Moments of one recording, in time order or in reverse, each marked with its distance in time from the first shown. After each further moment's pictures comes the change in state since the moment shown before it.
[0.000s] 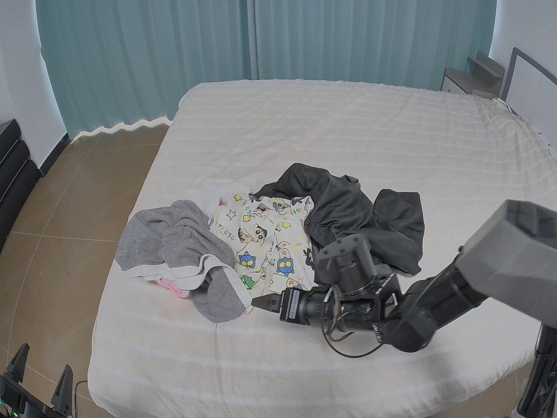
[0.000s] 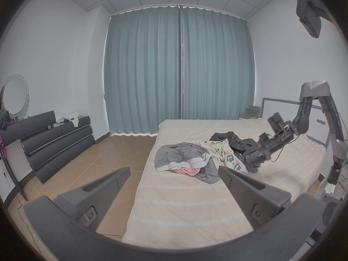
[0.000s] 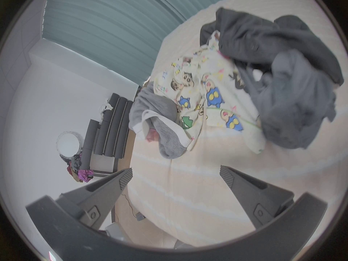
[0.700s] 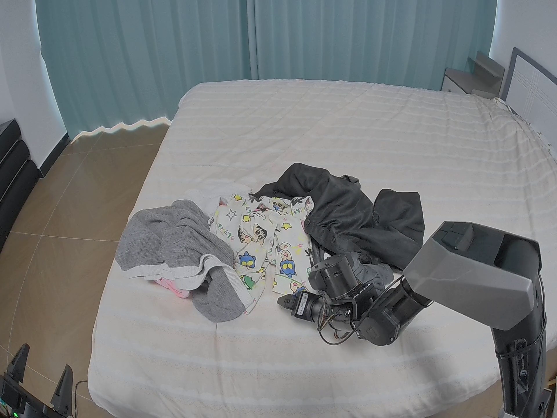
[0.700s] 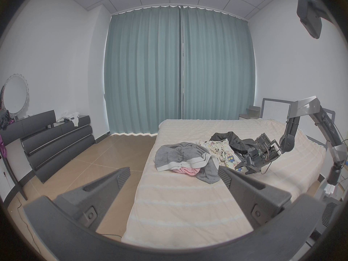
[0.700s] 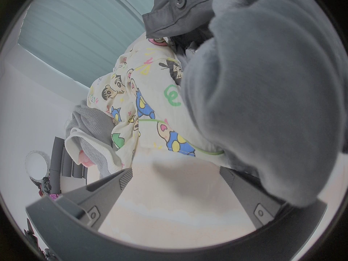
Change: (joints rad) left arm 0.000 0.000 0.000 0.001 0.000 -0.003; right arm -0.087 0.269 -0.149 0.007 -0.196 0.041
